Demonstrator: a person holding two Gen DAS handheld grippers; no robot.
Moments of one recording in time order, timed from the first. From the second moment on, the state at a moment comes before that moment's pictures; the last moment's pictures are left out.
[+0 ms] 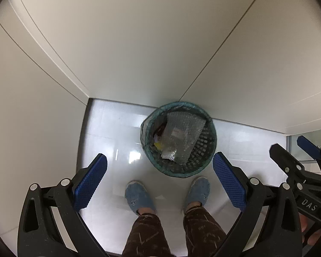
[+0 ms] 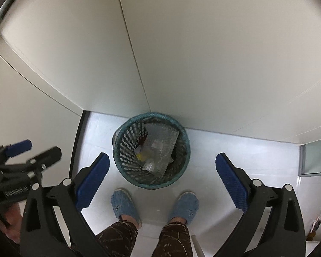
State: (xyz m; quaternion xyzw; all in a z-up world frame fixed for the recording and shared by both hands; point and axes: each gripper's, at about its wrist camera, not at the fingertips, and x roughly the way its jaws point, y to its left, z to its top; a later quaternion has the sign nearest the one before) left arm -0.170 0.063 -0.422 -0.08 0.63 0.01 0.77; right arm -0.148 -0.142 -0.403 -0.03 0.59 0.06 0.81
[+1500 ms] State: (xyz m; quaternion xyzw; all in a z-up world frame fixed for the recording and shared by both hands) left arm 0.063 0.000 -0.049 -0.02 0.49 0.00 0.87; right arm 0.086 -0.236 -0.050 -0.03 0.44 0.03 0.90
